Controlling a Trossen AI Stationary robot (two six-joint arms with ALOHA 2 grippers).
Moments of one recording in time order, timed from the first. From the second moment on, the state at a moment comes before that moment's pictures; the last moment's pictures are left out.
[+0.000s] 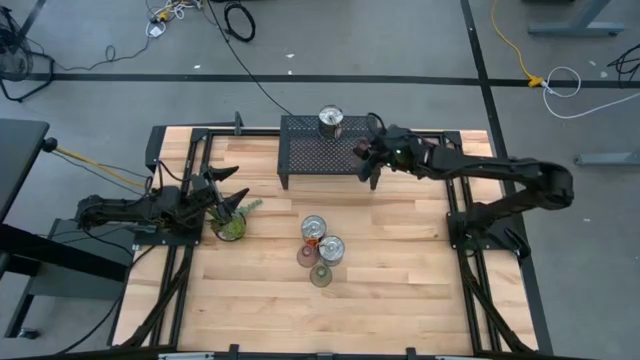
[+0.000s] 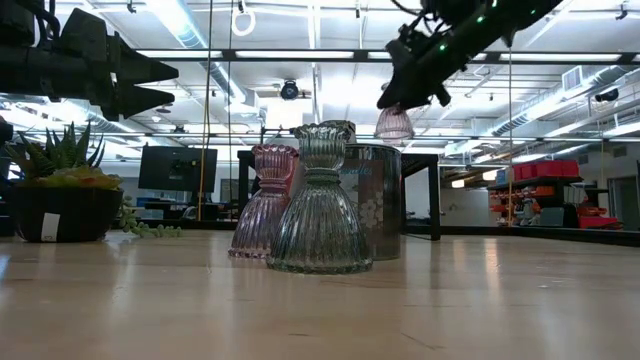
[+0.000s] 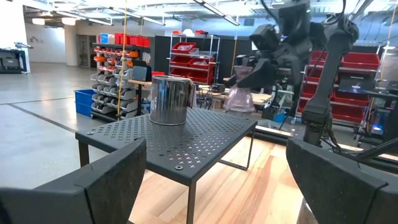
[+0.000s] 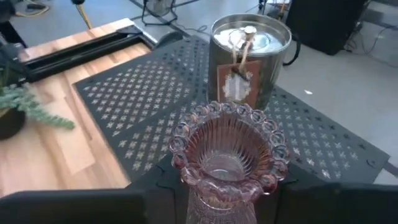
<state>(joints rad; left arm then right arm) -0.04 0.01 0.01 0.16 -0.57 -0.04 -0.34 1.31 0.93 -0.10 0.27 0.15</state>
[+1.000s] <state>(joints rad) -0.04 0.01 0.01 0.16 -0.57 -0.04 -0.42 1.40 0.93 -0.05 0.16 0.13</state>
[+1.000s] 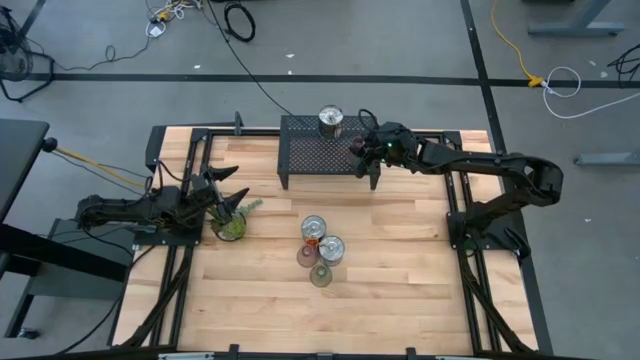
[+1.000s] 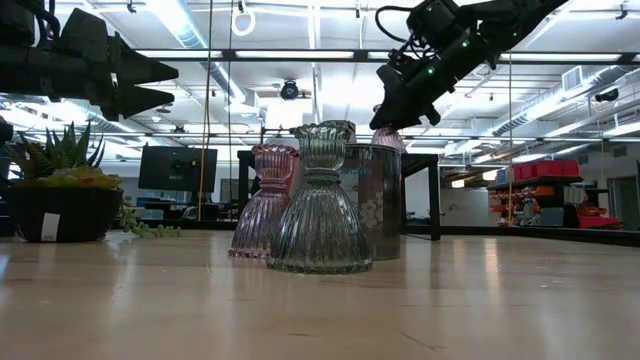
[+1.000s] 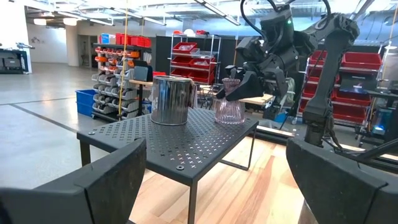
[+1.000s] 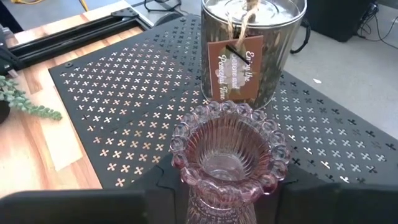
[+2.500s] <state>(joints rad) -0.04 0.01 0.01 0.16 -0.57 -0.04 -0.40 1.34 0.93 -0.09 0.25 0.09</state>
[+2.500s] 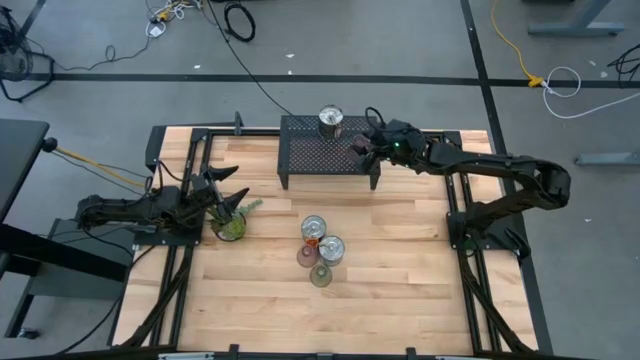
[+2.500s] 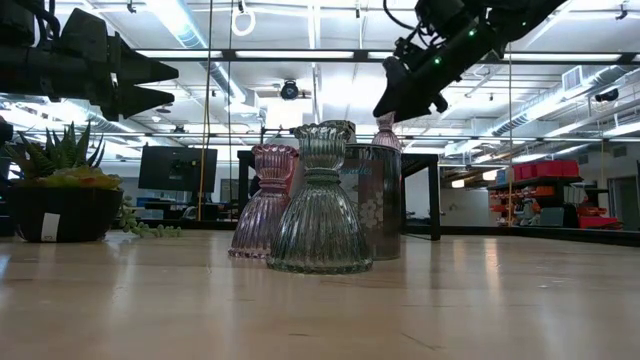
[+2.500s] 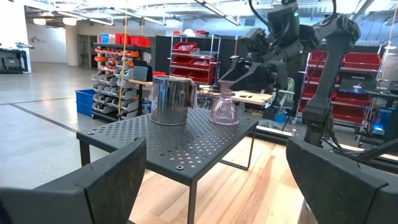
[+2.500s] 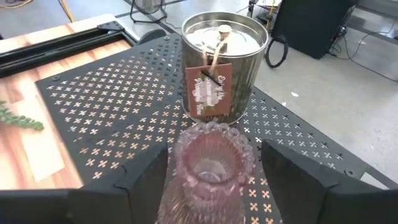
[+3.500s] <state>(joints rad) -0.04 0.01 0.01 0.16 -0.57 -0.04 0.26 1.18 0.93 -0.39 0.21 0.56</state>
